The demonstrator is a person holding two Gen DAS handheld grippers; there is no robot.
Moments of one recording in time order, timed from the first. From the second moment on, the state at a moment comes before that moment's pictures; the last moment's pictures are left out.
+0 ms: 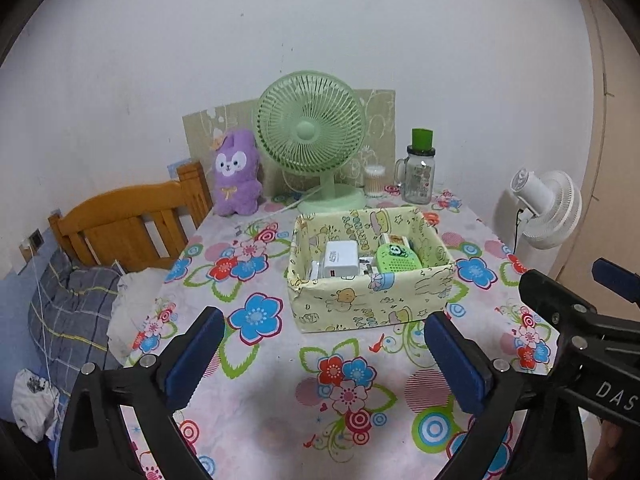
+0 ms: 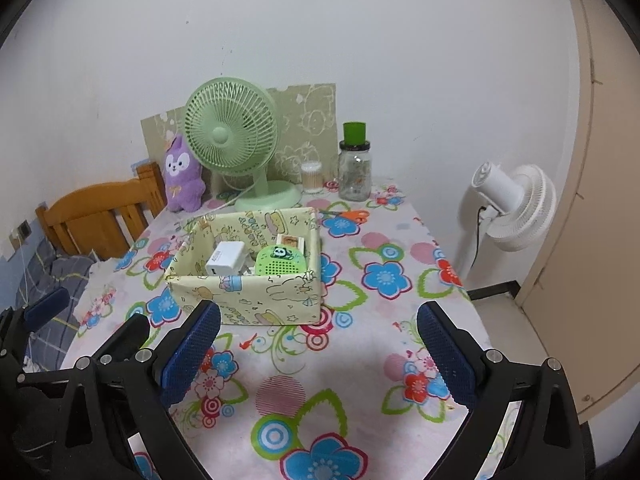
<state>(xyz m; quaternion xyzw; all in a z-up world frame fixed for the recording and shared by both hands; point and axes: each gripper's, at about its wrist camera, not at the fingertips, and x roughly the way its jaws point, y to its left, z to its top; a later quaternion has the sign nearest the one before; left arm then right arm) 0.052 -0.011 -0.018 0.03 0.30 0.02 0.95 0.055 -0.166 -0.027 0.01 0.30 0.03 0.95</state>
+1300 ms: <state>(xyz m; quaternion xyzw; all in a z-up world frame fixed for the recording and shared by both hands) 0.022 -0.001 0.000 -0.01 0.26 0.03 0.96 0.028 -0.176 -0.014 0.00 0.25 0.02 0.97</state>
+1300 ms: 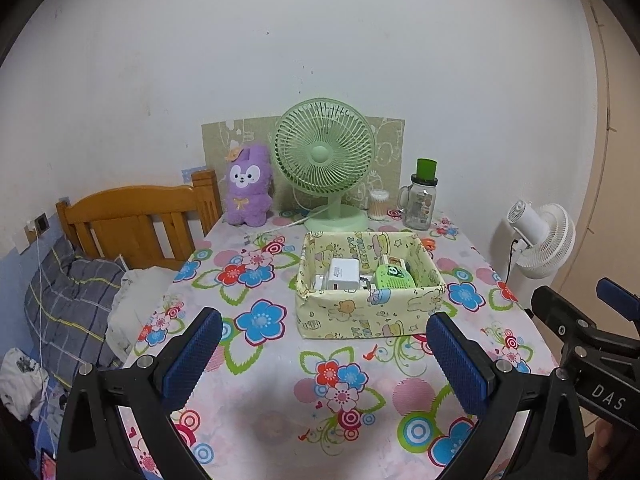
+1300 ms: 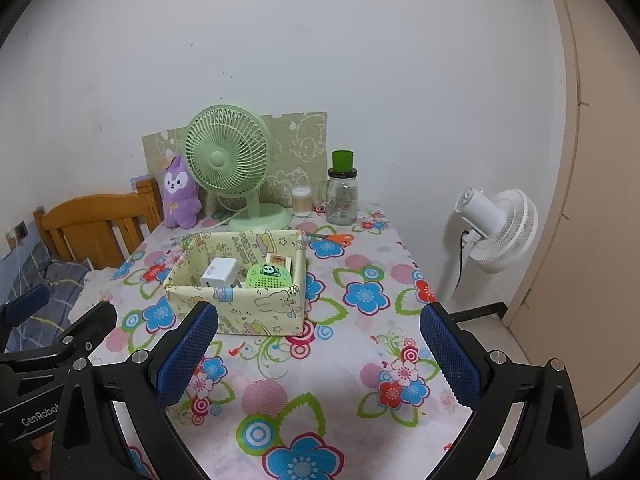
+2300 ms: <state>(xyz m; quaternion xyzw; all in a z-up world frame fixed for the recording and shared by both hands) 0.025 0.001 0.000 -0.02 0.26 0.03 0.96 0.031 -0.174 -0.013 -0.02 0.23 0.02 0.97</state>
